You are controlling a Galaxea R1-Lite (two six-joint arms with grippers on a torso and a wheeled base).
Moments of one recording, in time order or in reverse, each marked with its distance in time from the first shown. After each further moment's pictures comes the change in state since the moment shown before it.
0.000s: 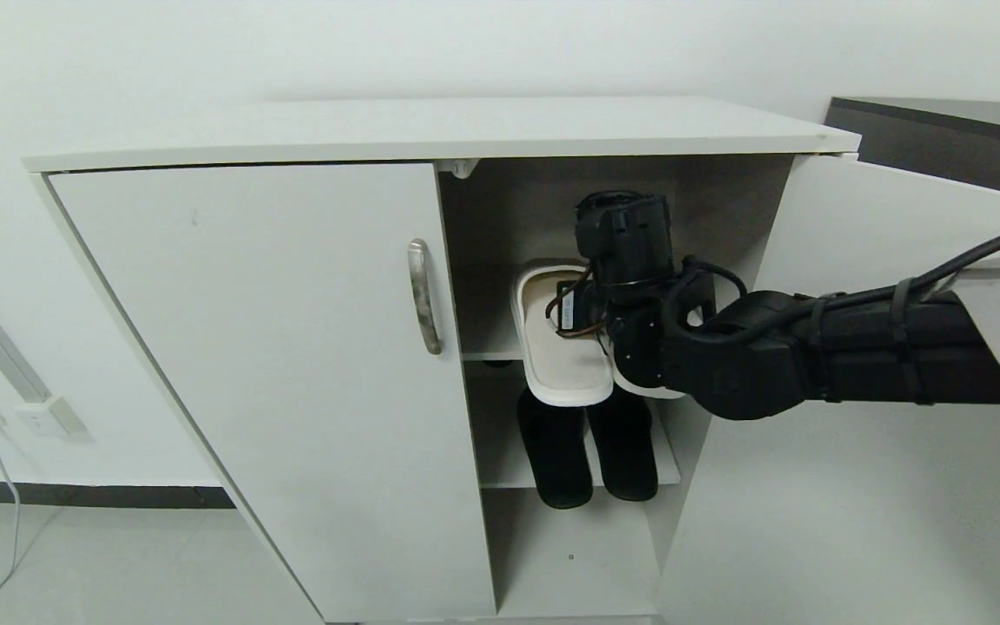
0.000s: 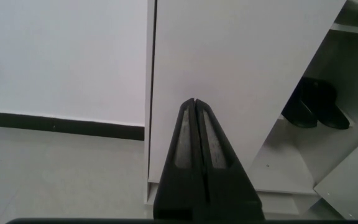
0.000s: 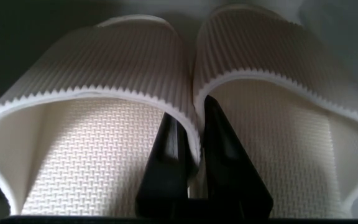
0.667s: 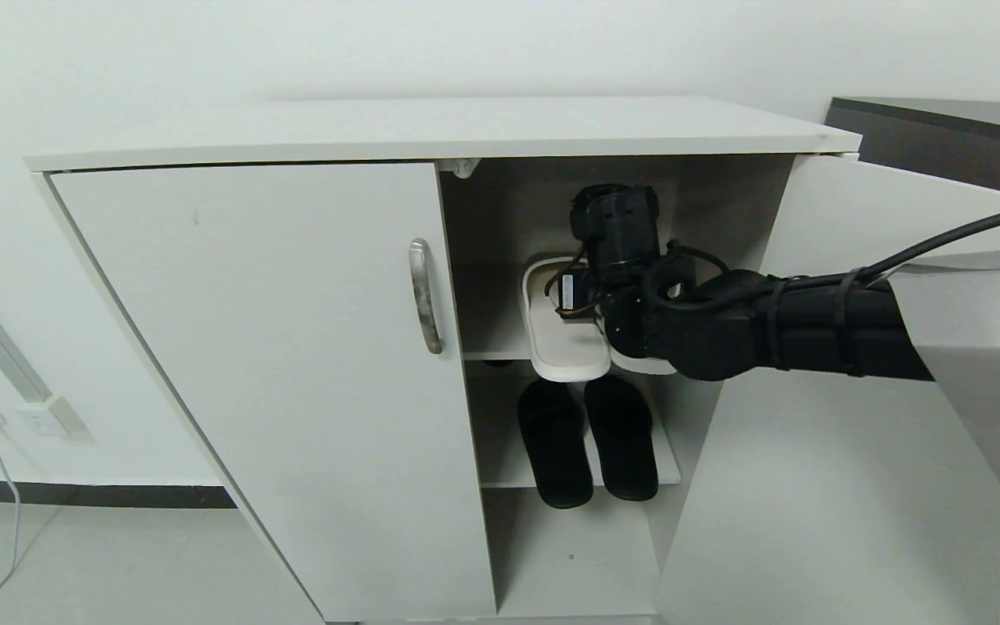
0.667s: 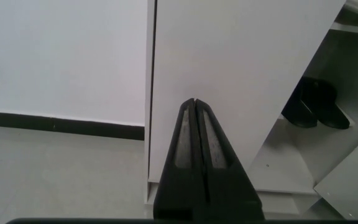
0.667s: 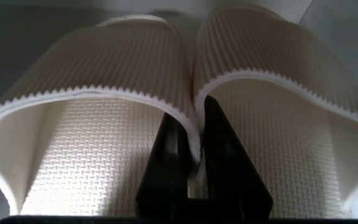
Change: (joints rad) left arm 0.000 0.000 0.000 0.000 0.001 0.000; right arm -0.061 0.110 -0.218 0.123 0.026 -0.022
